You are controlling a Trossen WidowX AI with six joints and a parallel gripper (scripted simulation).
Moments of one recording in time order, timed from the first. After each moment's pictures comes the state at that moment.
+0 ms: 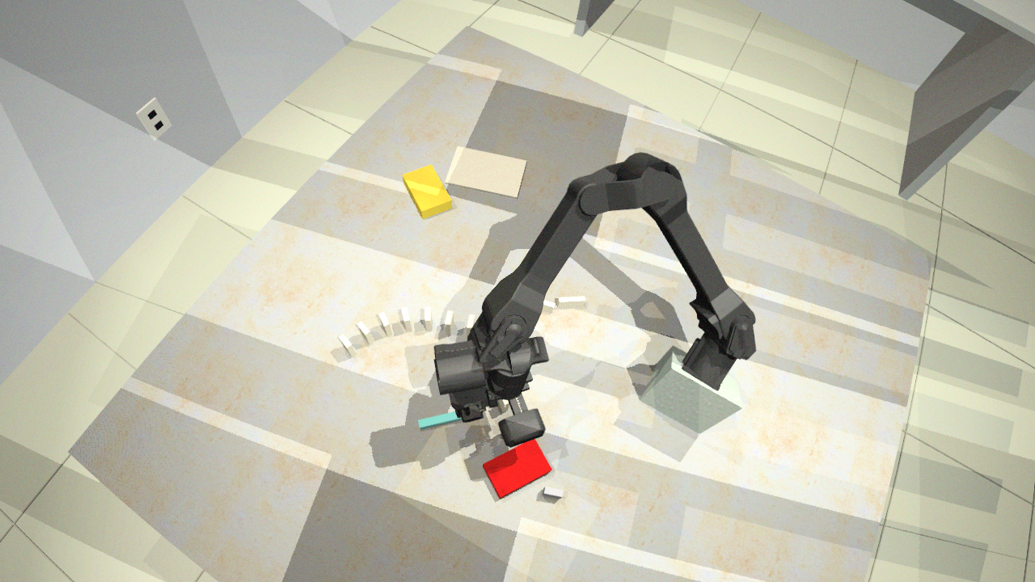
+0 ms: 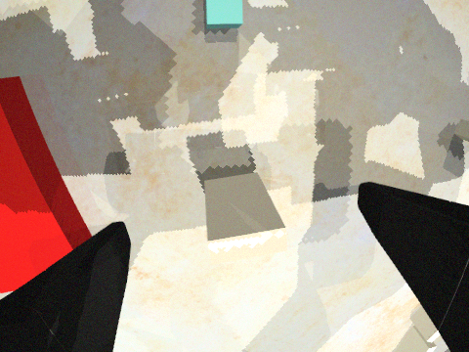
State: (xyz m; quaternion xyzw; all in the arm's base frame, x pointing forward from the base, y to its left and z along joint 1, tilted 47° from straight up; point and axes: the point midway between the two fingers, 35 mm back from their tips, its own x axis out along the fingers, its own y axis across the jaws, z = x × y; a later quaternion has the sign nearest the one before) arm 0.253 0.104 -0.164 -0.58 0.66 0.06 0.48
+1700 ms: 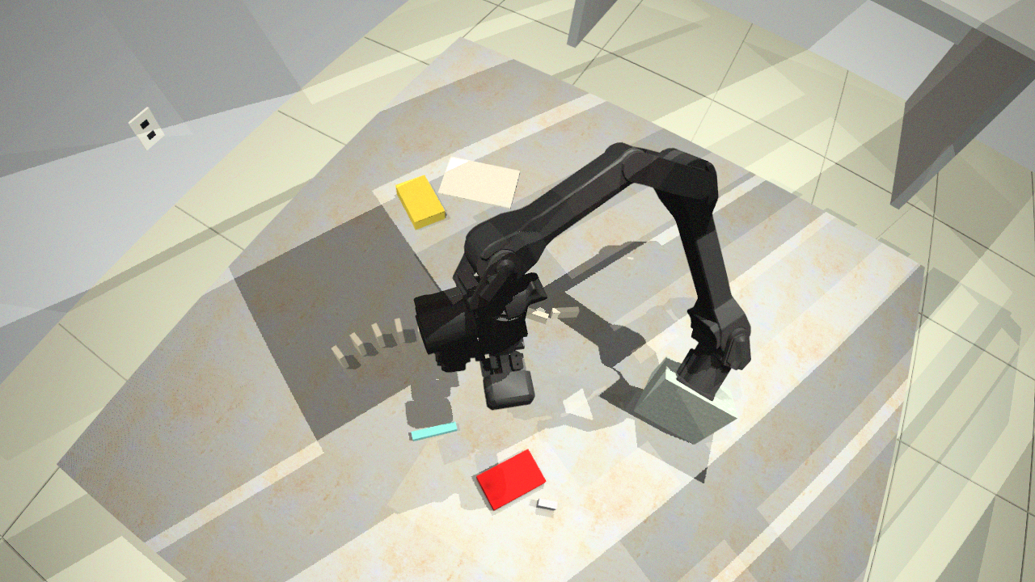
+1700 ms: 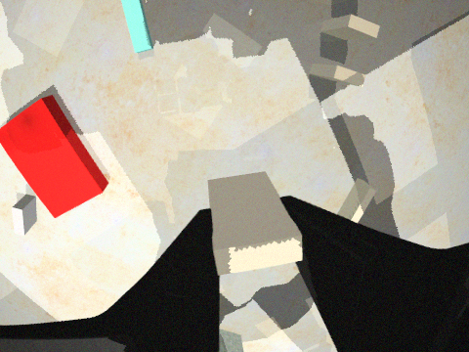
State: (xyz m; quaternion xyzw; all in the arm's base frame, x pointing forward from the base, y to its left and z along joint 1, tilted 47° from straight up) arm 0.267 0.175 -0.055 -0.54 0.66 0.00 0.52
